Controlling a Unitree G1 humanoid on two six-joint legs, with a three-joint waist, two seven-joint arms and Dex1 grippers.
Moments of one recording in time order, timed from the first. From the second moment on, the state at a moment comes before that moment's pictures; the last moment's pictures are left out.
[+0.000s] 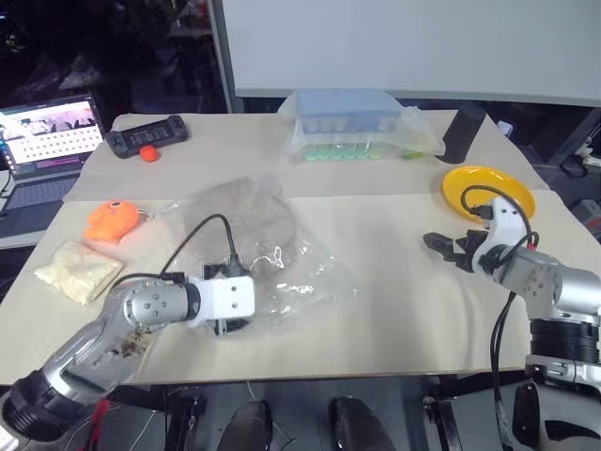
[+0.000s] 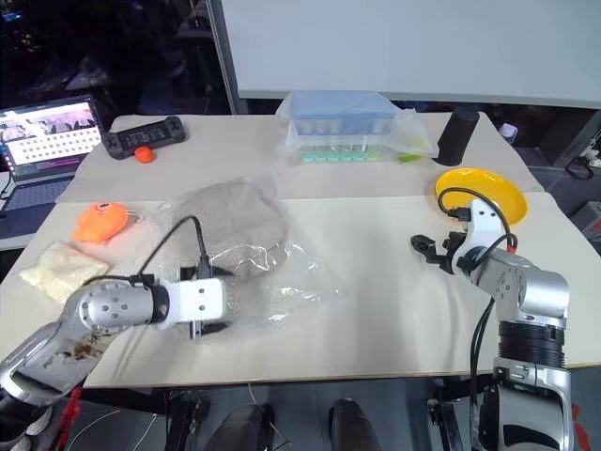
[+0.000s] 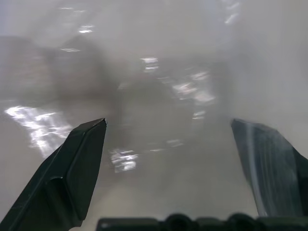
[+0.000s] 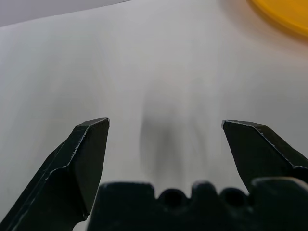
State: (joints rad) left arm -0.30 1.02 -0.29 -0.51 0.15 0.41 -0.81; right arm -0.56 -0.60 -0.29 0.19 0.43 0.97 0.35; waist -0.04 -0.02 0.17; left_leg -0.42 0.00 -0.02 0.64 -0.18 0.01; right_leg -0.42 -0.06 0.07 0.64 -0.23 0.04
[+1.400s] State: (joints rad) left arm -0.47 0.56 -0.18 -0.40 0.21 0.51 -0.68; right arm -0.55 -0.42 -0.38 -0.19 0.75 1.24 0.38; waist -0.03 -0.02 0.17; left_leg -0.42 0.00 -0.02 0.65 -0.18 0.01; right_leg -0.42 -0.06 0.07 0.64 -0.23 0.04
